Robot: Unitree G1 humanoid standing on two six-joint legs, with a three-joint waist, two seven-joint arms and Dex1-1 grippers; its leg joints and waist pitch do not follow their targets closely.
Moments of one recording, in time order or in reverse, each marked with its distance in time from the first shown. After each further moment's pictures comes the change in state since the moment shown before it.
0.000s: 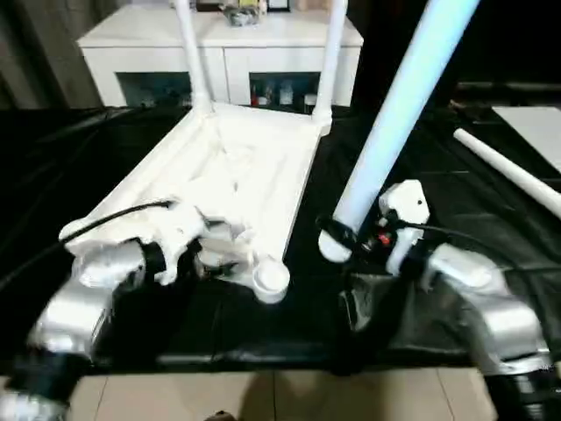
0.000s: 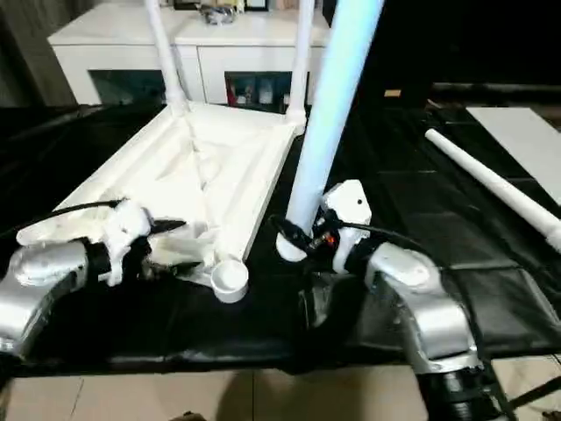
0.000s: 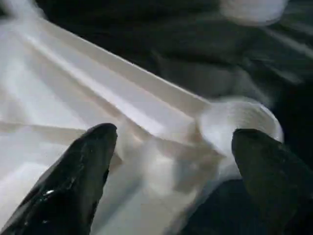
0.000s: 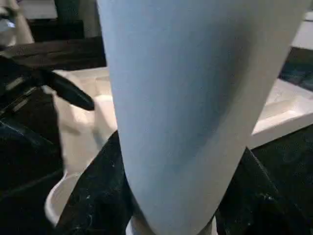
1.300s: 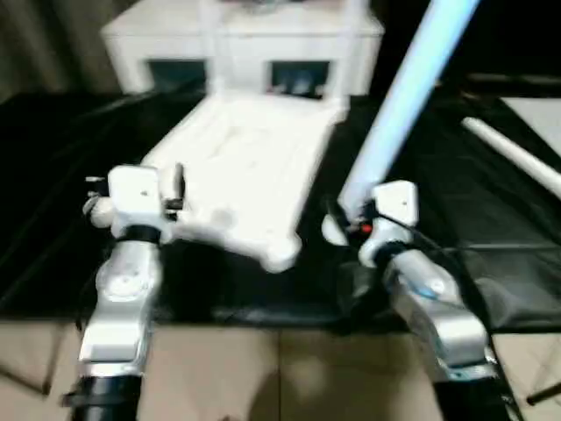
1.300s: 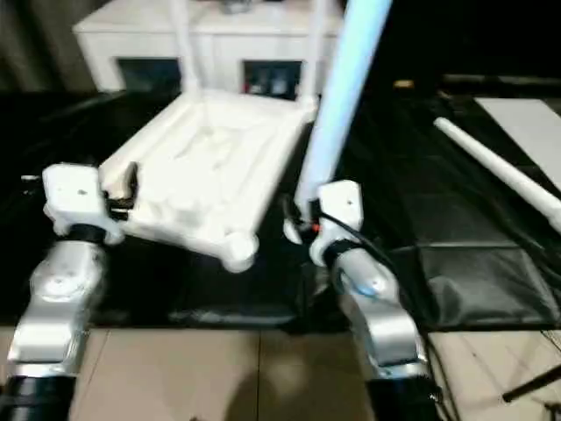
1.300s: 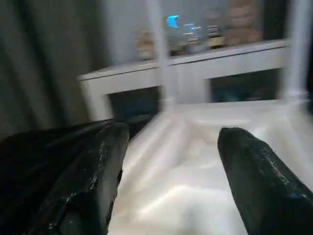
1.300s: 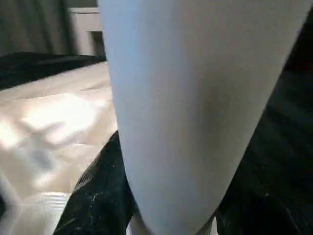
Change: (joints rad) left arm 0.137 -0.467 0.255 -0.276 0.145 -0.039 1.015; right arm 0.018 0.253 -0.032 0.060 -0.194 -0.052 -0.490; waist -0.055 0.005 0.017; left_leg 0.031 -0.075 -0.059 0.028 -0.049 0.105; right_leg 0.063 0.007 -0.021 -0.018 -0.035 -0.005
